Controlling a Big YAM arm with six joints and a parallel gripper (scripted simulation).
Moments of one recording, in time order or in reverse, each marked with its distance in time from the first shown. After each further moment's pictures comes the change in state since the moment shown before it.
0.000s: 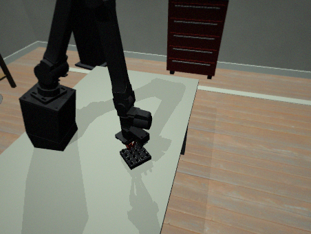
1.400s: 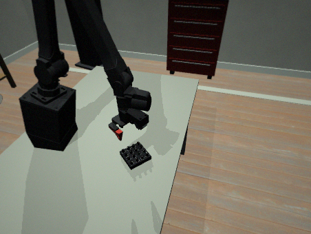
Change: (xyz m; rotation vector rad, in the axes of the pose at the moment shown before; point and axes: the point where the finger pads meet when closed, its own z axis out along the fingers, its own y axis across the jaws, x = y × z) arm -0.001 0.000 -0.092 -0.002 -0.005 0.000
